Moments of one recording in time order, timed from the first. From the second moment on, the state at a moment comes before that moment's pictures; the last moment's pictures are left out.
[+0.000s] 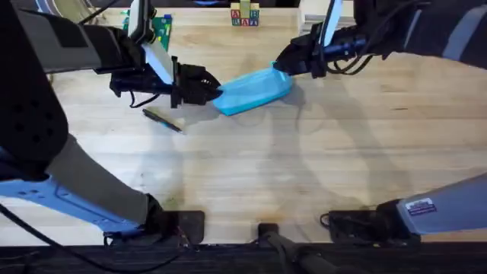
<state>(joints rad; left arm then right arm) 0.16 1.83 1.03 -0.79 1.21 1.52 0.17 1.70 1.14 -0.39 -0.86 -0.70</state>
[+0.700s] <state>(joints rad) 0.16 1.83 1.03 -0.79 1.21 1.52 0.36 1.70 1.14 -0.39 -0.84 -0.68</state>
